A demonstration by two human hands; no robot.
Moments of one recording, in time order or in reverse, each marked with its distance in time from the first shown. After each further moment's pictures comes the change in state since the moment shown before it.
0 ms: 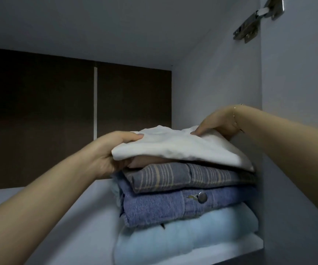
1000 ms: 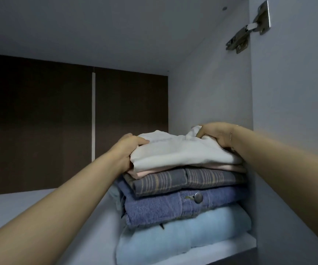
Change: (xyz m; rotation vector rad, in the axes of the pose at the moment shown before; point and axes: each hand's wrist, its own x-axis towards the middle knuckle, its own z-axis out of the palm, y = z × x) left_hand 0.048 -0.003 0.011 0.179 0.290 0.121; right_hand 0.017 0.019 0.017 0.281 0.190 -0.127
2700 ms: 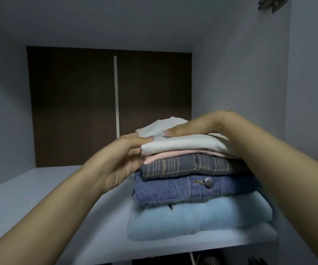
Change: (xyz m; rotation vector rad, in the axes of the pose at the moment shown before) left_hand -0.086 -0.021 -0.013 -0.255 0.036 -0.019; right_hand -0.028 -0.035 0.066 -0.792 -0.434 -0.263
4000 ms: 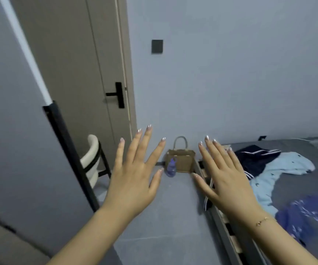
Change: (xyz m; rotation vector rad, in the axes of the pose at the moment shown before) left_hand -0.529 -0.272 0.147 0.896 -1.254 1.215; right_hand -0.734 -0.131 0.495 -0.316 0.649 1.468
